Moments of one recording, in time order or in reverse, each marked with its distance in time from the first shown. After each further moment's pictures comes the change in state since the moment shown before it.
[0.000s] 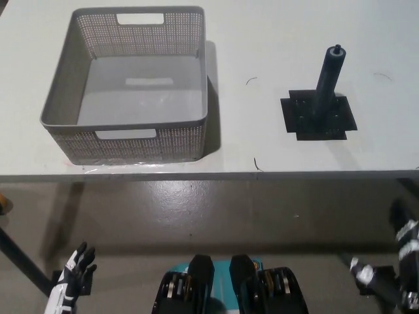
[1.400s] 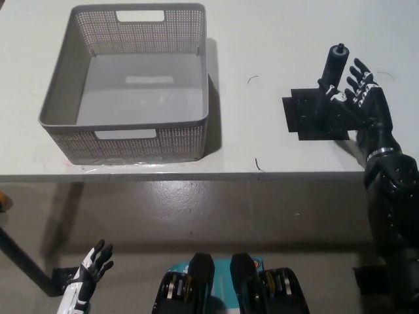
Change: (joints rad) left_arm 0.003 0.008 -0.046 -0.028 -0.001 -0.030 -0.039; right_arm -0.828 -0.065 -0.128 0.777 0.173 0.333 0.061
